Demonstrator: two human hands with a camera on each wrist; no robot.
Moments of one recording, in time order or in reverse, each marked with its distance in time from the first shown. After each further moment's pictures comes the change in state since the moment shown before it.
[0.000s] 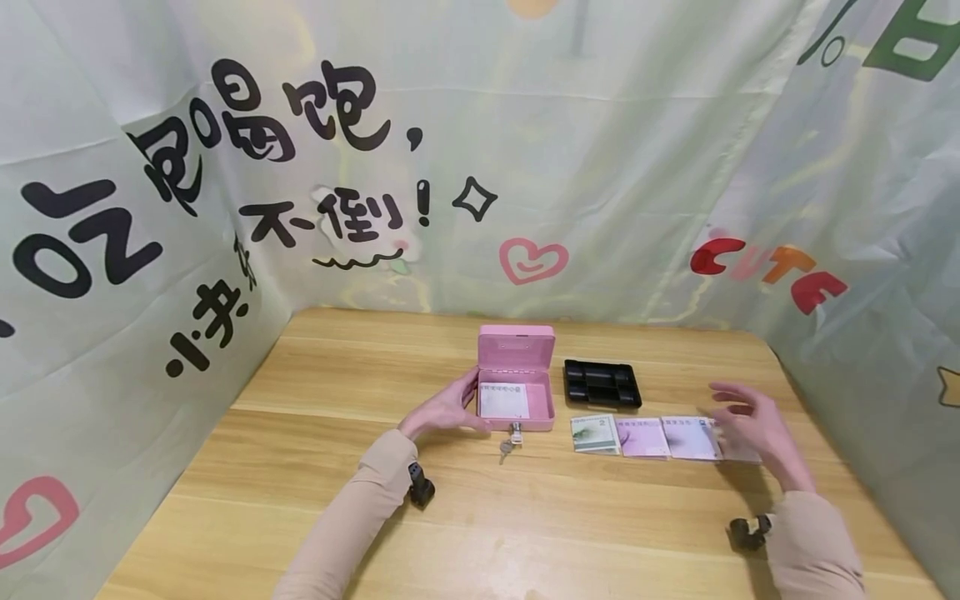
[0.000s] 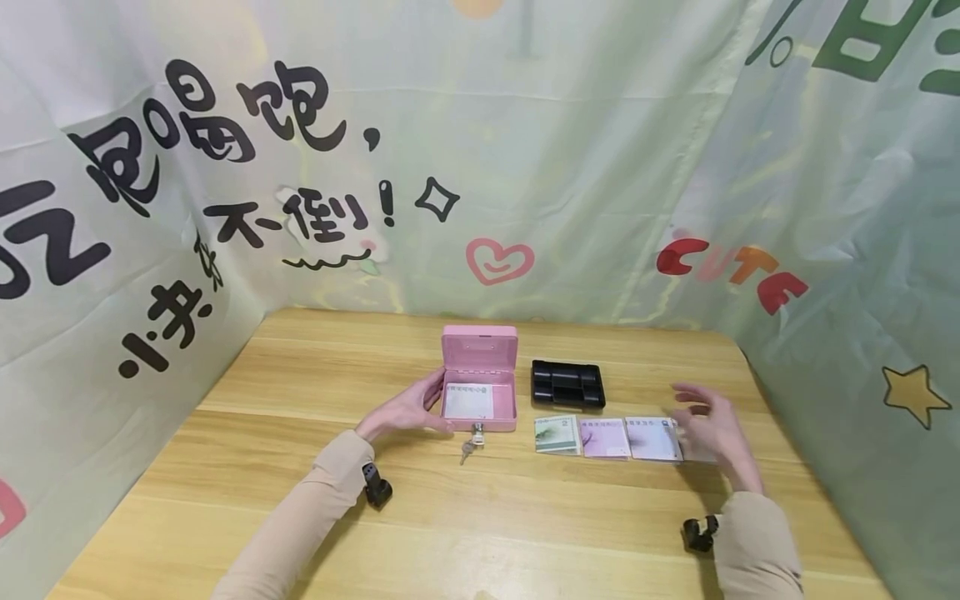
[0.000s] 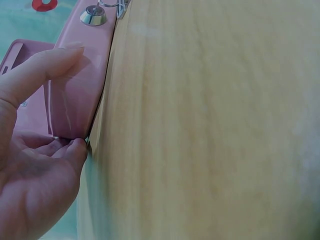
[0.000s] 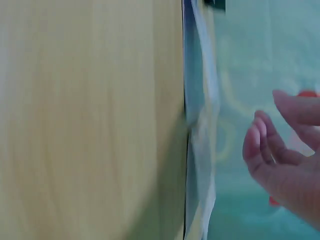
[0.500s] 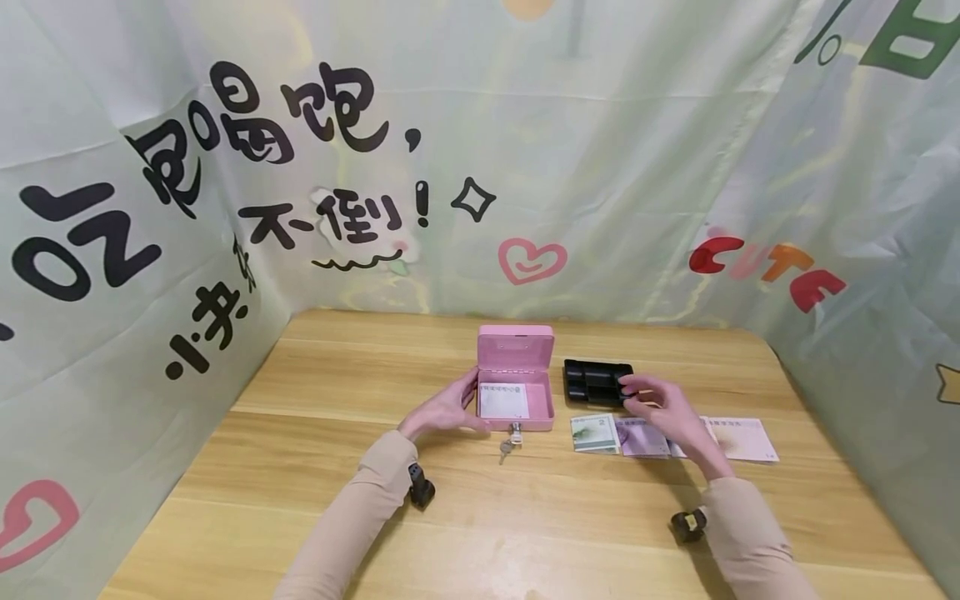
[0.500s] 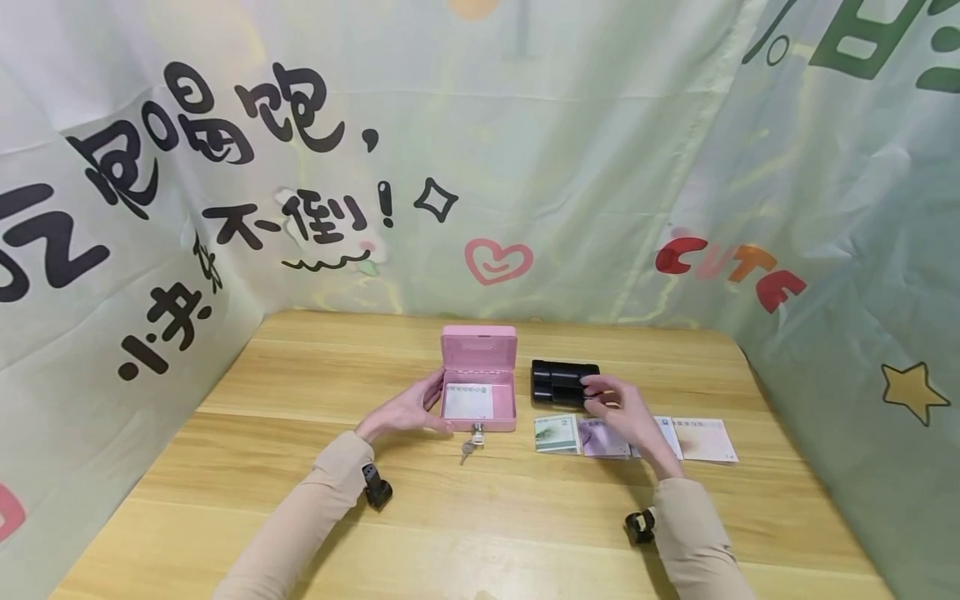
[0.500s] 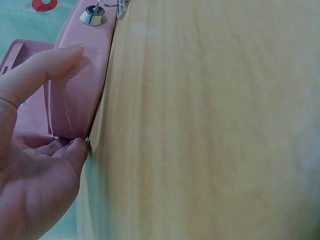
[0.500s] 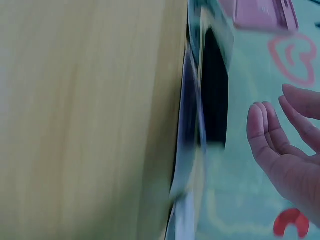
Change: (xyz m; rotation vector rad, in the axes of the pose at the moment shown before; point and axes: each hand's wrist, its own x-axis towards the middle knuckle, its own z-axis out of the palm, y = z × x) left_hand 0.000 -0.002 -0.001 -0.018 -0.003 0.001; right_hand 0.018 -0.070 0.077 0.177 -0.171 -0.126
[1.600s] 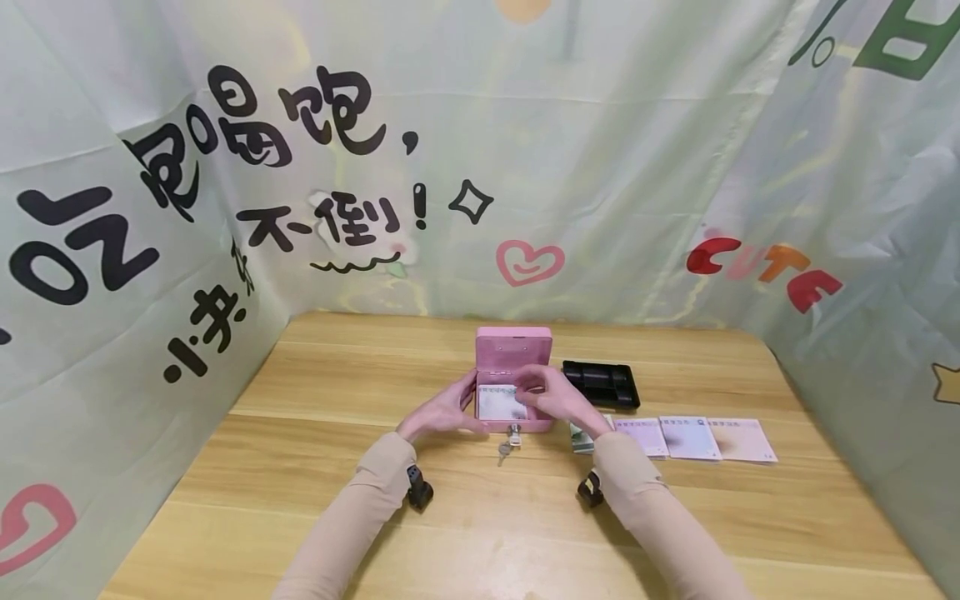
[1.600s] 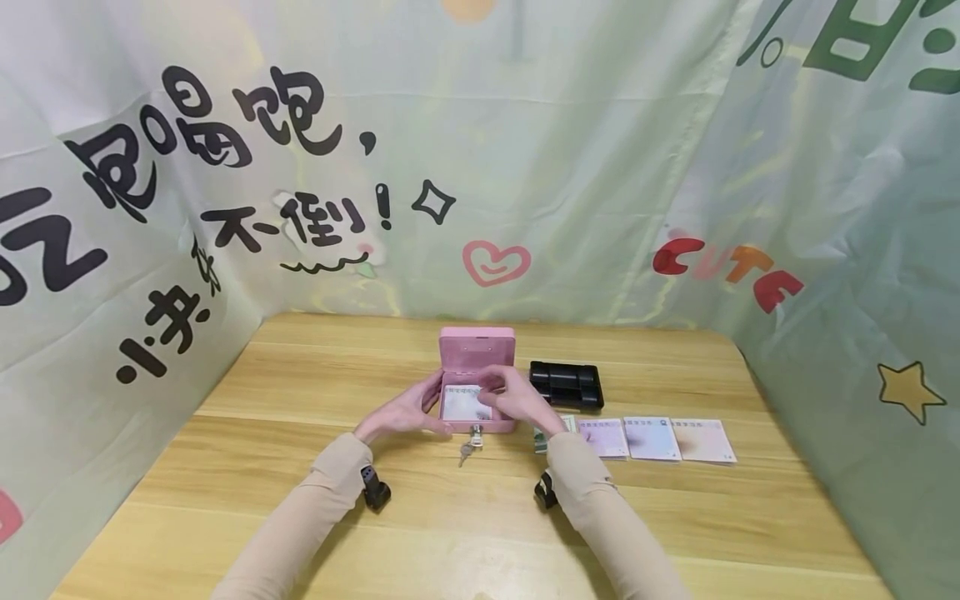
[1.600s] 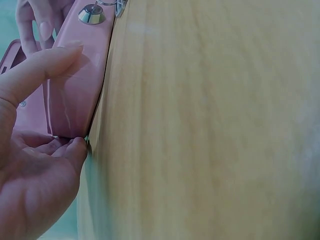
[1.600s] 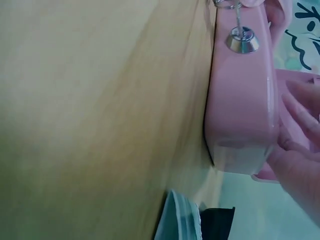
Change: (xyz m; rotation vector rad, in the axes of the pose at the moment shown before) left_hand -0.001 0.001 0.000 0.040 0.002 0.002; right_hand 0.073 -0.053 0.113 0.018 -0.275 -0.090
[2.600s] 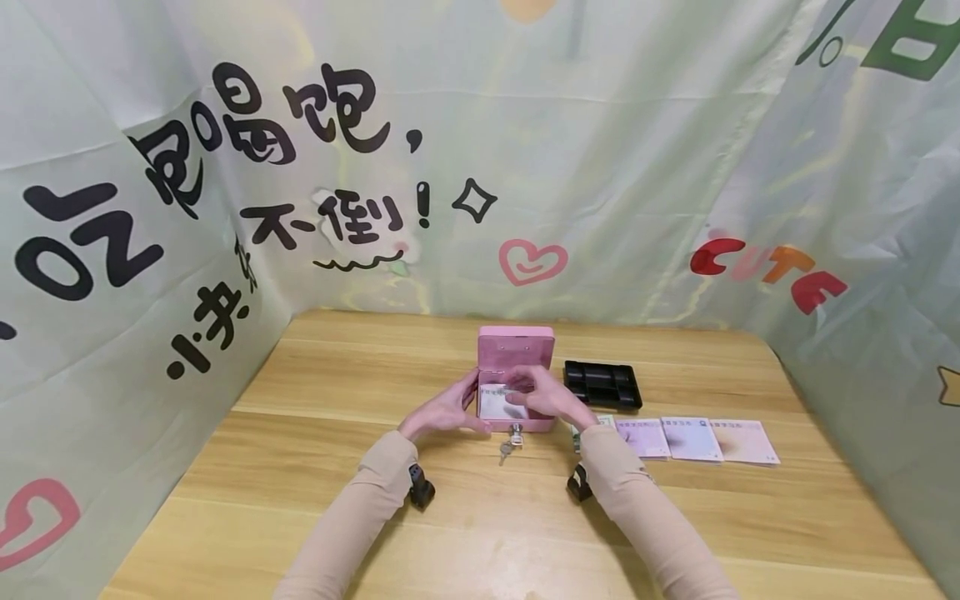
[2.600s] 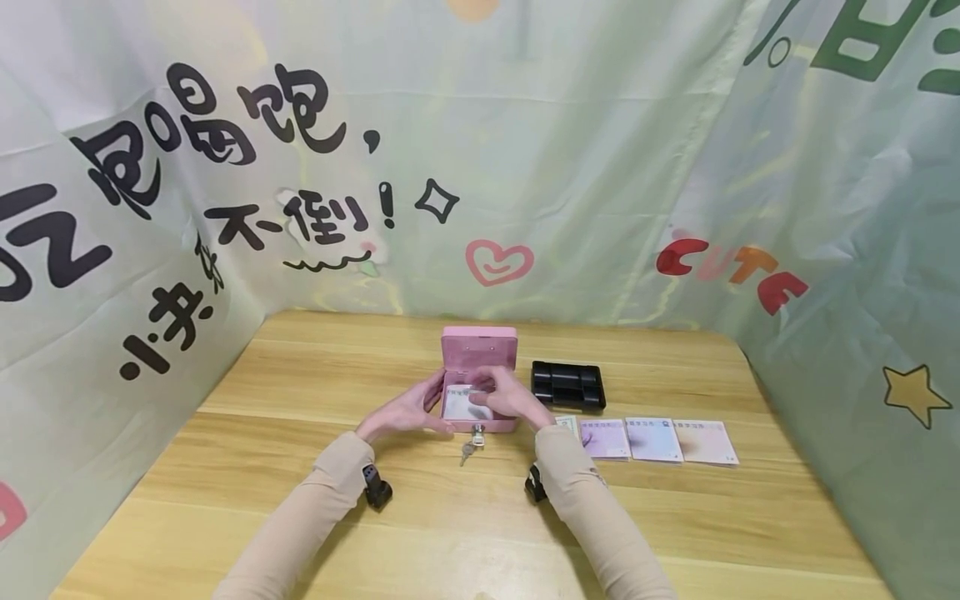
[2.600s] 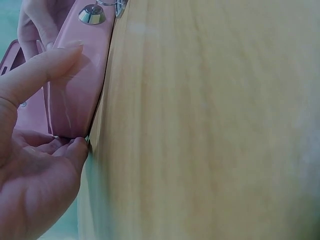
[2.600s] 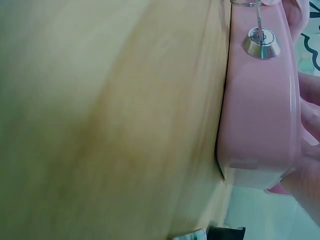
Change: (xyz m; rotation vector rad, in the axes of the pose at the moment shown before) left_hand 0.000 0.003 0.001 -0.036 -0.016 0.016; right_hand 0.021 0.006 0.011 -0.009 -0.077 -0.013
